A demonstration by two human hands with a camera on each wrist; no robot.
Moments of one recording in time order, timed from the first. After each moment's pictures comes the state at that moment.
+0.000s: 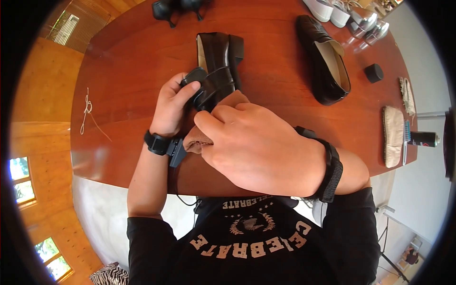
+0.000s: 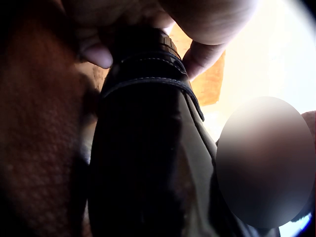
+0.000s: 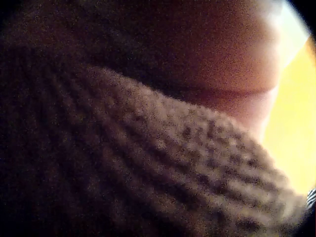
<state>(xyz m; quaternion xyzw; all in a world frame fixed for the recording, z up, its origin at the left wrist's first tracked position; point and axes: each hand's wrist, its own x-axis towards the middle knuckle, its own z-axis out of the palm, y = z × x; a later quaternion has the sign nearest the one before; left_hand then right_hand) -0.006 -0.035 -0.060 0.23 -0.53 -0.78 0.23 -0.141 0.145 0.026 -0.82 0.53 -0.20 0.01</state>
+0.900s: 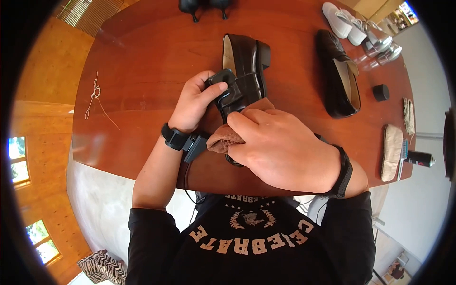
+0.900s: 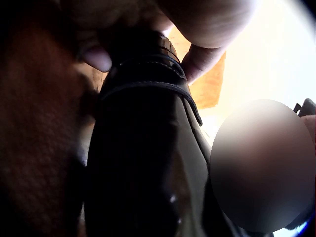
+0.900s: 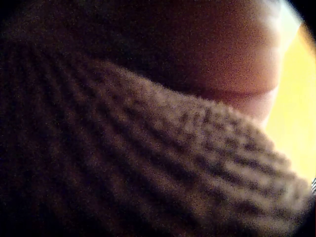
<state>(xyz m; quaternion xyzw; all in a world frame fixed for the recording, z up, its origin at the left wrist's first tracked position) -0.008 -0.037 -0.068 0.23 -0.55 -0.77 0.23 -0.147 0.139 0.033 -0.83 0.53 -0.18 0.07</state>
